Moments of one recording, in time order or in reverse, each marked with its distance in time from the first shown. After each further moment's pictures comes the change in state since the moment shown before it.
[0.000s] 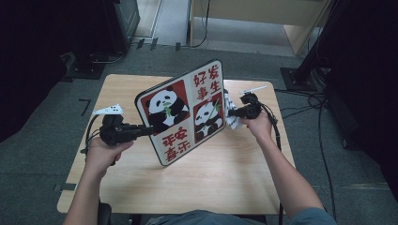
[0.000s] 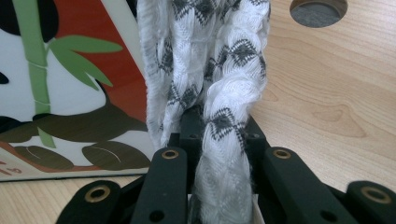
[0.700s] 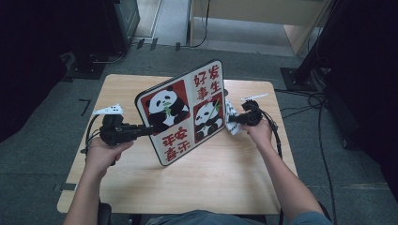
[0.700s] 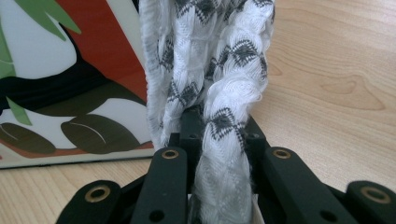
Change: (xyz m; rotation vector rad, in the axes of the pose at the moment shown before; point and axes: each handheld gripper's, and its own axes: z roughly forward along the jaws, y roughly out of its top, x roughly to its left) left arm 0.000 0.000 0.000 0.000 0.002 -0.002; right arm -0.008 -0.026 0.010 -0.013 0.020 0.021
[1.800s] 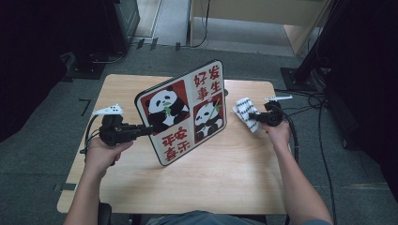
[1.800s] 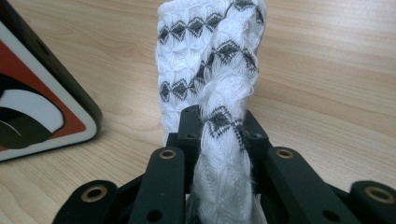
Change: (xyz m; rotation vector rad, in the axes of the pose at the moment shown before) left arm -0.003 0.000 -0.001 0.001 0.027 0.001; right arm -0.059 -0.023 -0.039 -0.091 -0.116 0.071
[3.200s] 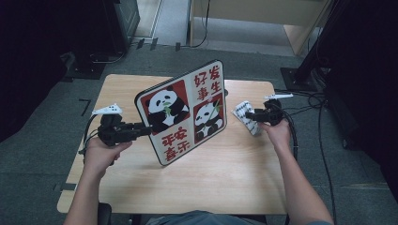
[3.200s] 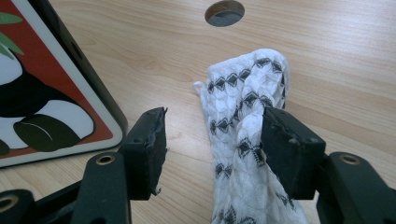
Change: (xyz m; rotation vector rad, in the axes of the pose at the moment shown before) left arm 0.003 -0.001 -0.002 0.005 0.051 -0.019; right arm 0.018 0.009 -0.015 -0.038 0.006 -0.045
